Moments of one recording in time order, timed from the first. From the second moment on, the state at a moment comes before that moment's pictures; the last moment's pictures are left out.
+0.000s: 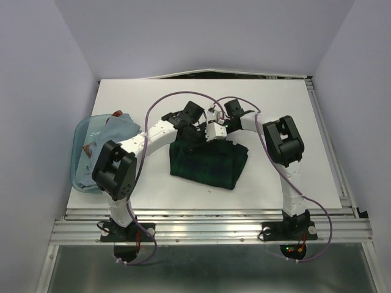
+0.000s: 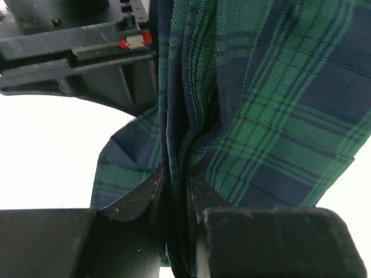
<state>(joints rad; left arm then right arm) -0.66 1.76 1.38 -0.63 0.32 0.76 0.39 2.29 1.59 -0.37 -0.99 0.14</state>
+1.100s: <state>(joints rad) -0.69 1.78 1.33 -0.39 0.20 0.79 0.37 2.34 1.69 -0.39 -0.99 0.24</state>
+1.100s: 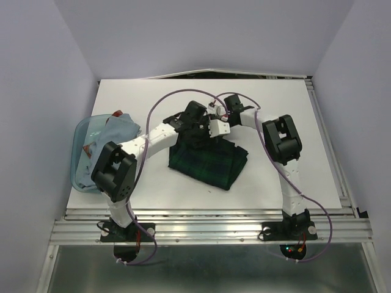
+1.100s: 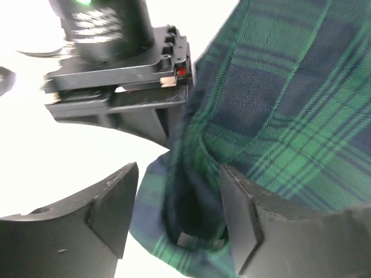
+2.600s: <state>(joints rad) -0.41 2.05 1.34 -0.09 0.67 -0.09 0.26 2.37 1.96 -0.51 -0.76 0.24</state>
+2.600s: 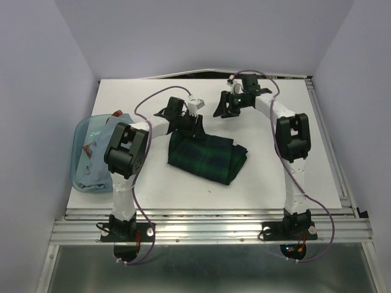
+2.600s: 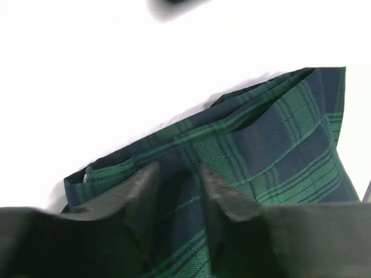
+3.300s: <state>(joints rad) -0.30 1.48 1.50 -0.37 0.27 0.02 0.68 1.94 1.53 -0.55 -0.52 0.22</state>
